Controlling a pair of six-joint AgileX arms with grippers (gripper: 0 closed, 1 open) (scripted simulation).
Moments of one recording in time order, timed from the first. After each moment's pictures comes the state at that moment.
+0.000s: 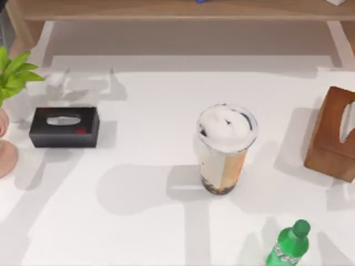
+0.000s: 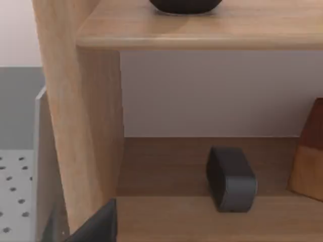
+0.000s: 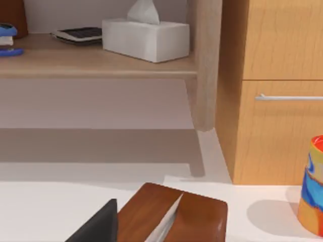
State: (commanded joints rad) left arm -0.35 1.16 1.01 0.06 -0.31 -0.02; right arm 0.00 0.00 0.00 0.00 0.00 0.00
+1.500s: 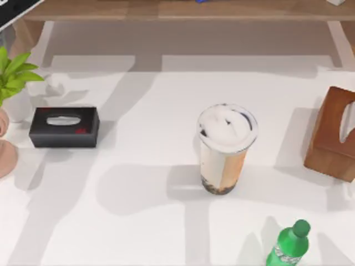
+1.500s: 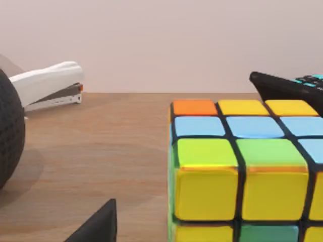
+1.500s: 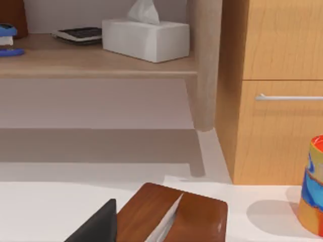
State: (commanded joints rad) left arm -0.50 1.96 1.88 0.09 -0.46 0.02; right arm 0.00 0.00 0.00 0.00 0.00 0.00
